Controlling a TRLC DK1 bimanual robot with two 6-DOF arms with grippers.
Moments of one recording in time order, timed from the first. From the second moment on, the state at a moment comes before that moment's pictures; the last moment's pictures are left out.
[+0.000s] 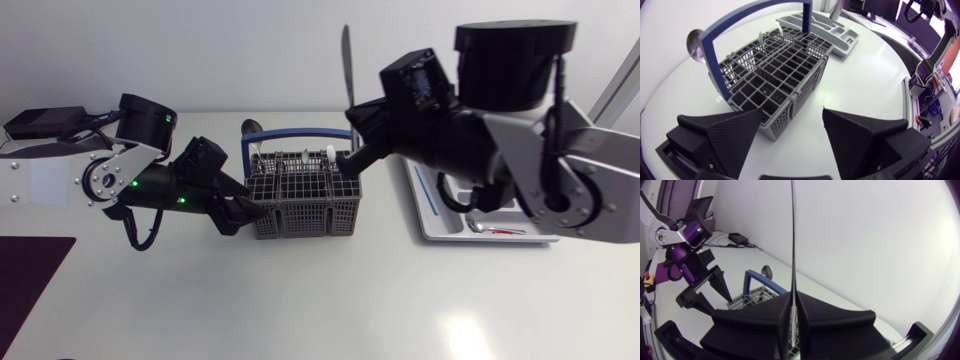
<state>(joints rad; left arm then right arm) -0.27 1.52 0.87 -0.20 0.53 0.44 0.63 1.31 0.88 0.18 0.07 -0.23</state>
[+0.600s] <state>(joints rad) -0.42 1.49 0.89 -0.23 0.41 0.40 0.07 1.19 0.82 -0.01 -0.05 -0.23</state>
